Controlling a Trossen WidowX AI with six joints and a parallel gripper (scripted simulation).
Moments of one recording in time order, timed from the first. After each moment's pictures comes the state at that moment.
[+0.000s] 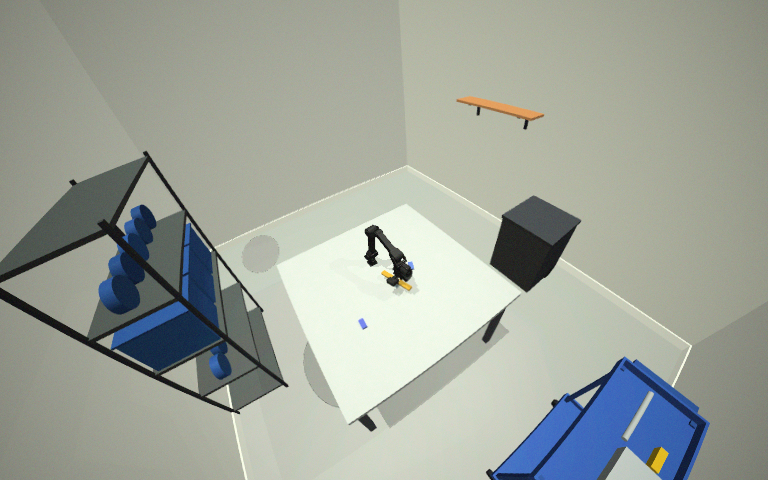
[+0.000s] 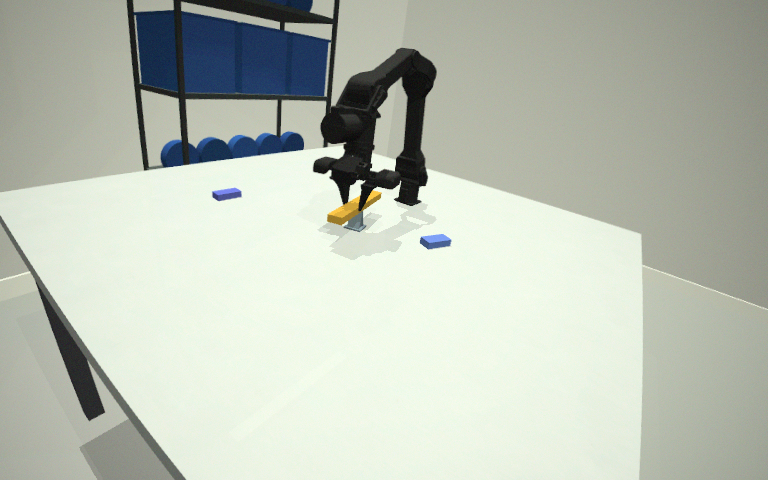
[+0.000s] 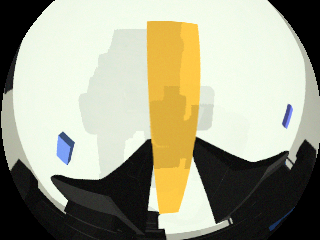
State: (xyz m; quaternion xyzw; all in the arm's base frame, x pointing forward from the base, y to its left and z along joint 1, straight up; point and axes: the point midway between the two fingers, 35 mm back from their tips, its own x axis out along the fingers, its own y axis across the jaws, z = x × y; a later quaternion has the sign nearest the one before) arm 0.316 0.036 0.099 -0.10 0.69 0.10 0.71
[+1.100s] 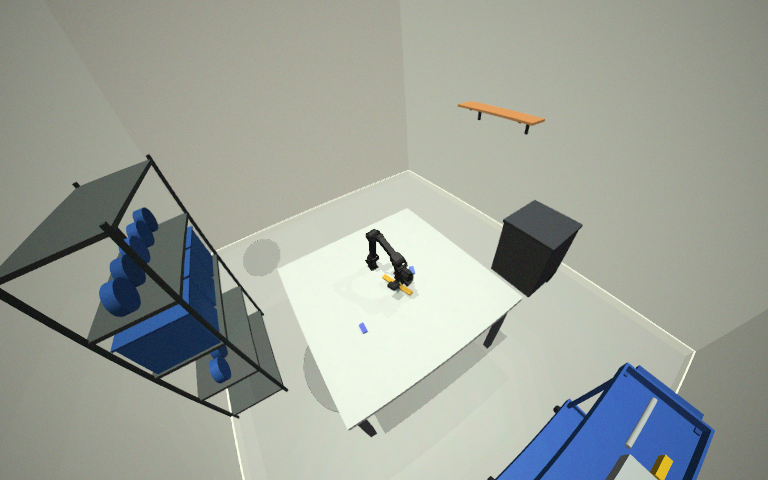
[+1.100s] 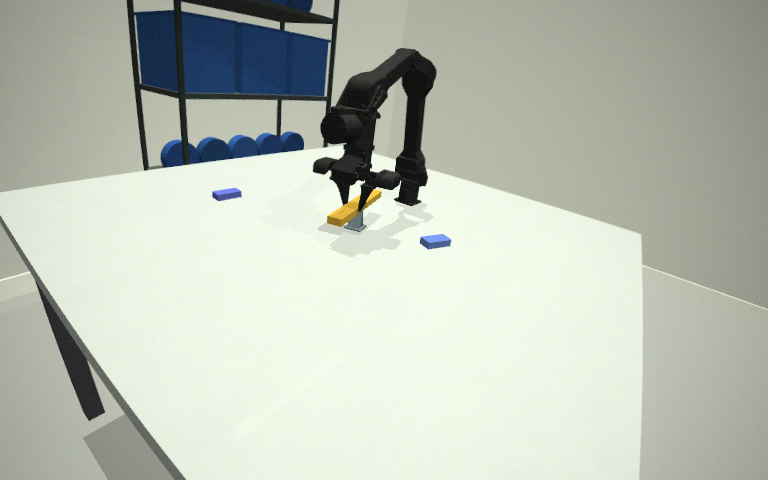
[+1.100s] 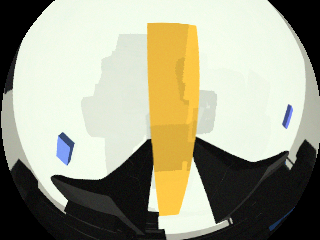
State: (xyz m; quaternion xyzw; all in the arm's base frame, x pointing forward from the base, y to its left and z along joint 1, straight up) arm 0.317 0.036 0.098 -0.10 0.69 0.10 0.71
